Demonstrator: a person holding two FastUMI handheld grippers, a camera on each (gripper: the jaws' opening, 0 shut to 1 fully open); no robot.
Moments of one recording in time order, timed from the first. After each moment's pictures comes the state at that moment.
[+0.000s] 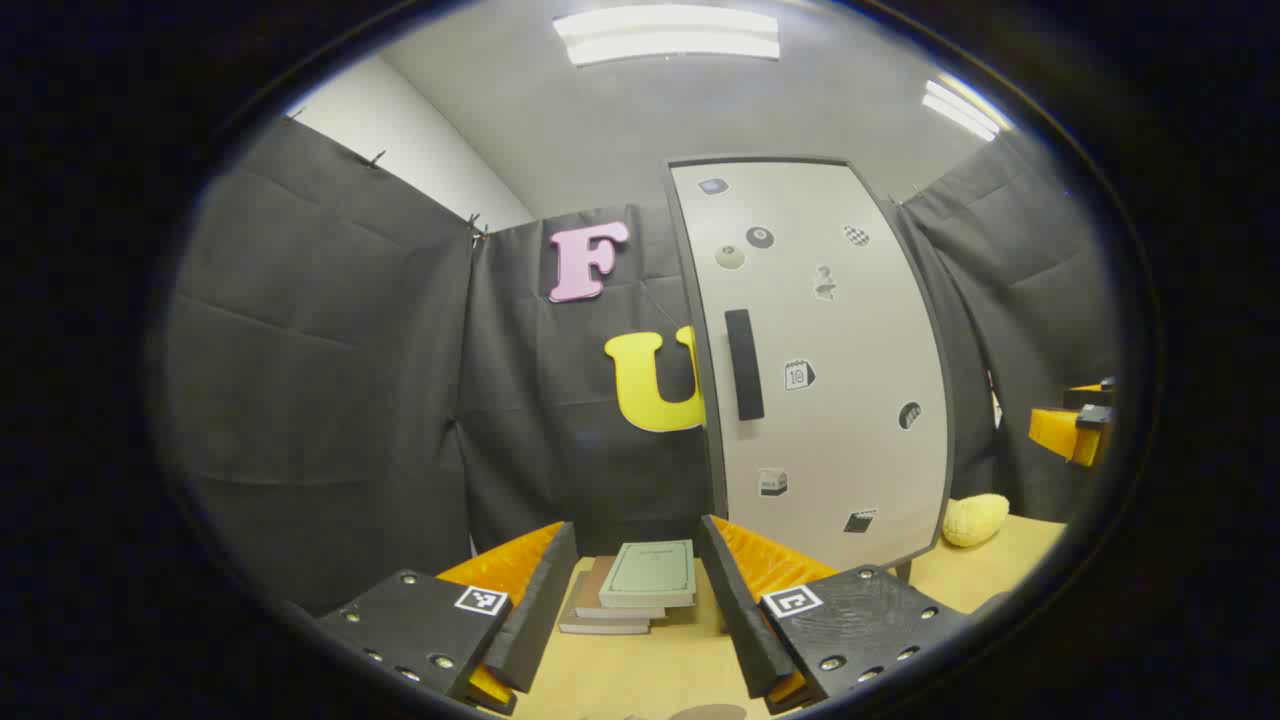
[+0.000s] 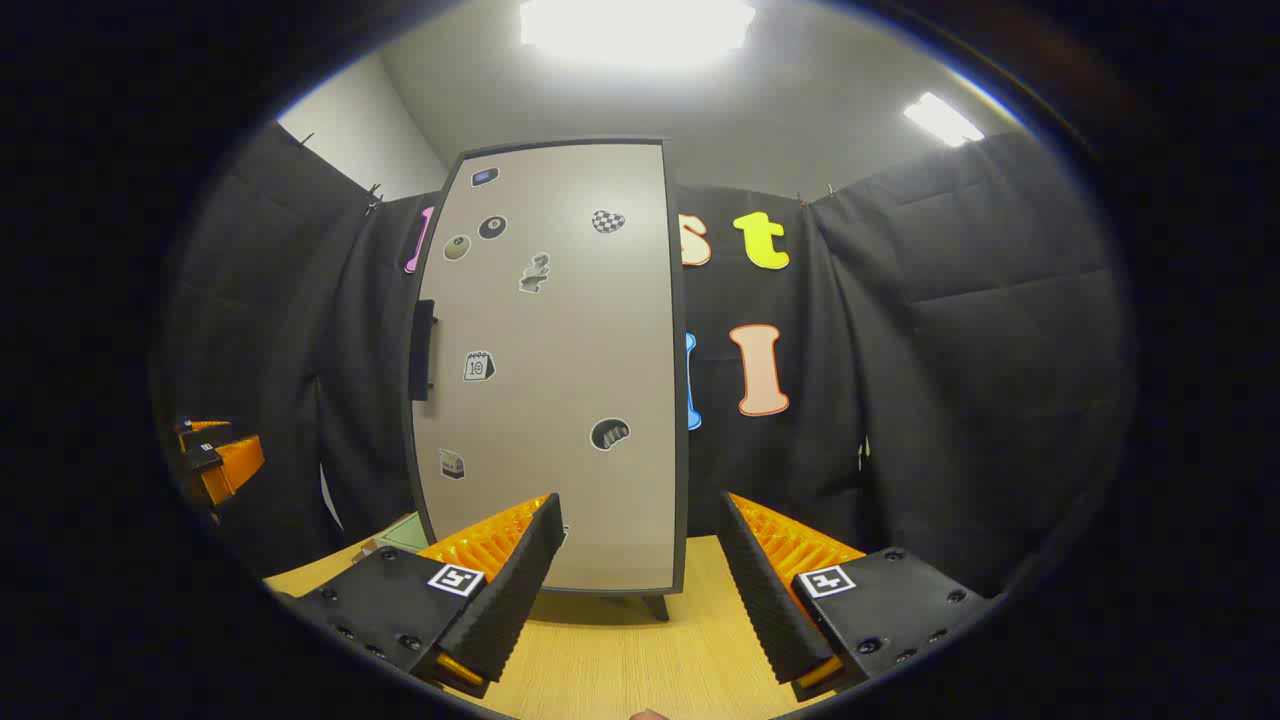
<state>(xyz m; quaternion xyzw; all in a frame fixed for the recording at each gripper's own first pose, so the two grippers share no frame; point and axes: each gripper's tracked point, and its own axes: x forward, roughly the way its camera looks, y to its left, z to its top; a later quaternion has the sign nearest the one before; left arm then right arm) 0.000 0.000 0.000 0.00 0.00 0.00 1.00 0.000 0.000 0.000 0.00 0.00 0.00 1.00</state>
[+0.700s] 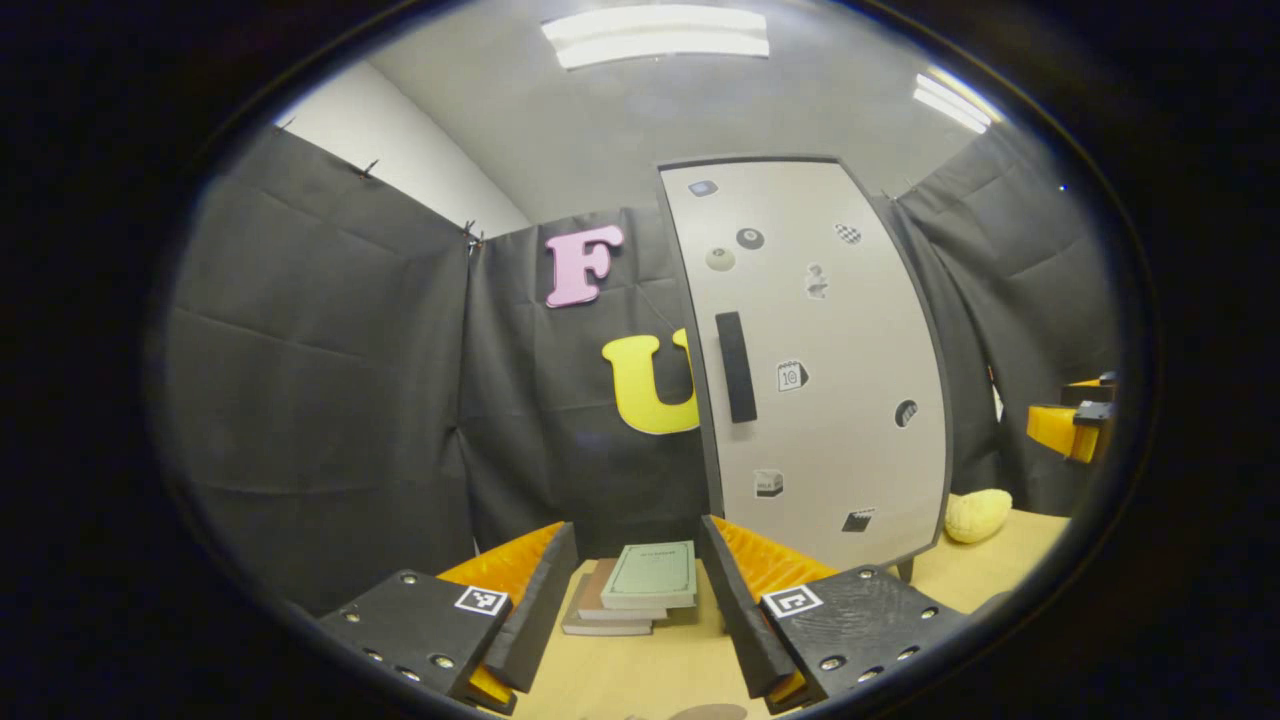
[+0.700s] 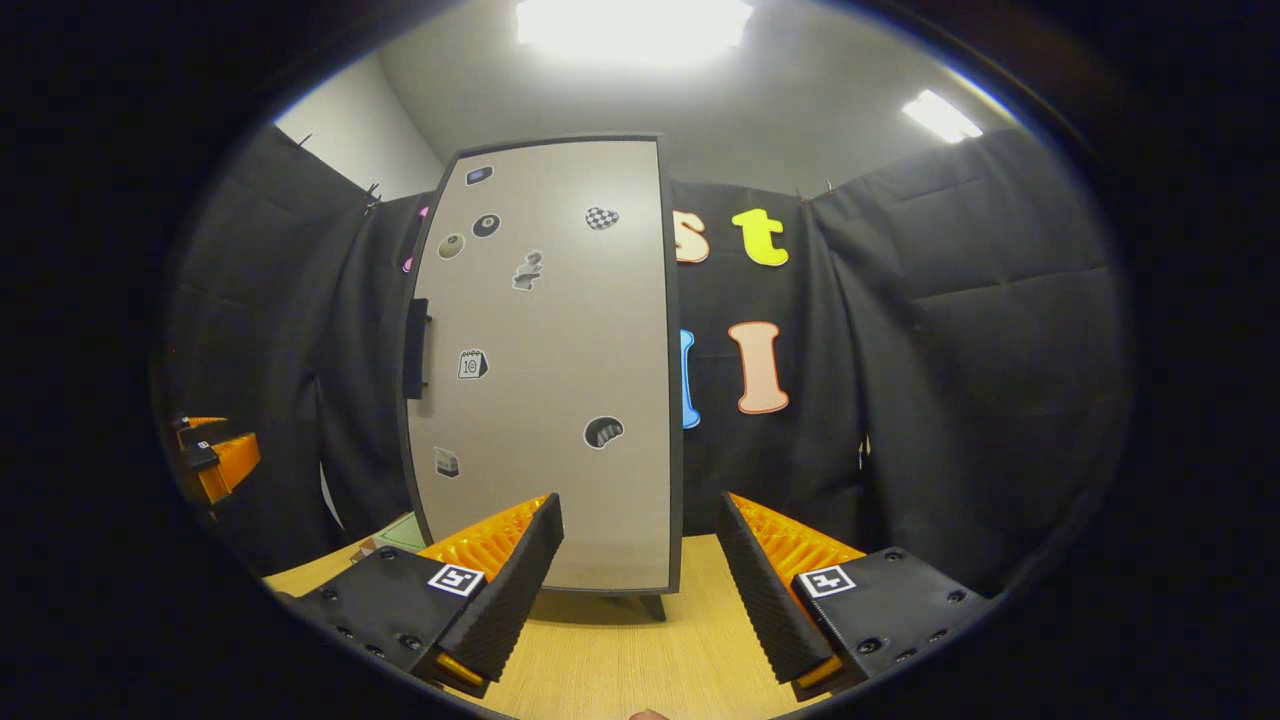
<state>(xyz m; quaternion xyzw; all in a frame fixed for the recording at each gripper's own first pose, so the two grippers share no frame) -0.005 -0.009 0.006 0.01 -0.01 0.00 1.00 0.006 0.000 0.003 0.00 0.00 0.00 1.00</state>
